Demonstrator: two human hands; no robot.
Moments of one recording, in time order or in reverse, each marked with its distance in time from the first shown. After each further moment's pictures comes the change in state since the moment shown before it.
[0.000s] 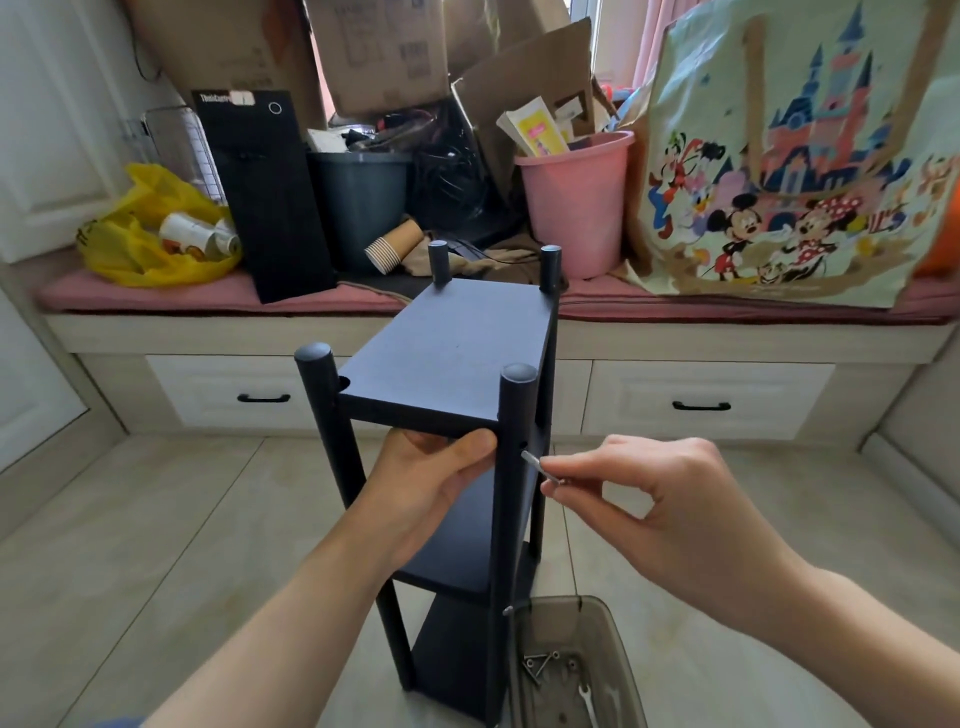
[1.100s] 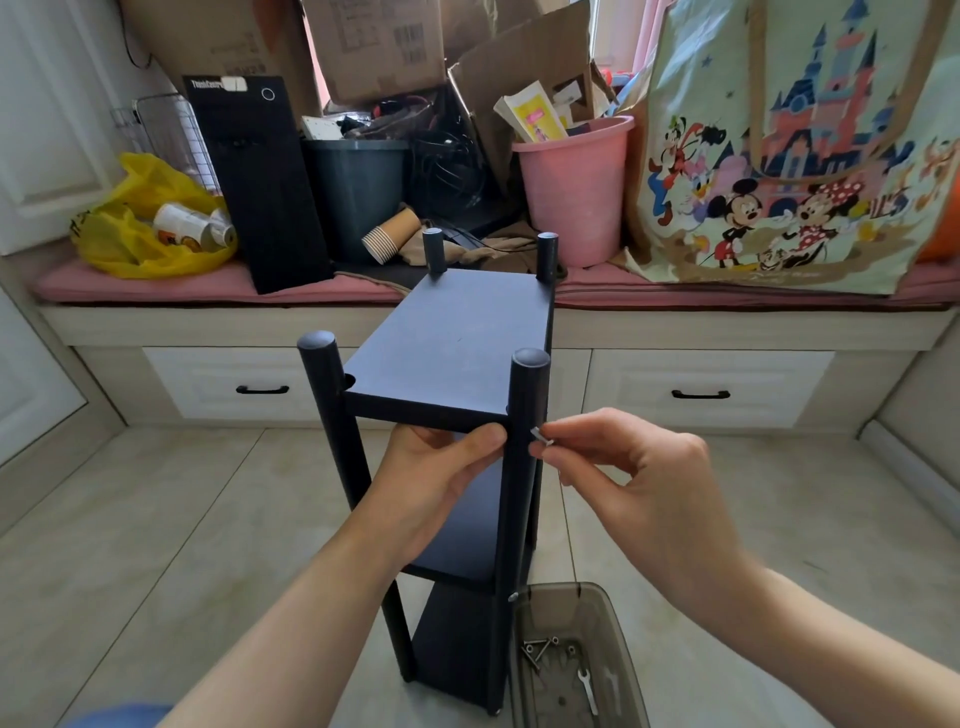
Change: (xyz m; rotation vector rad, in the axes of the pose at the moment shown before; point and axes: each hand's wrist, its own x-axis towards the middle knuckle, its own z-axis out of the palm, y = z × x) left_hand -0.003 -0.006 0.007 0.074 0.031 -0.020; right_hand -0.001 0.001 0.027 0.193 0.225 0.197
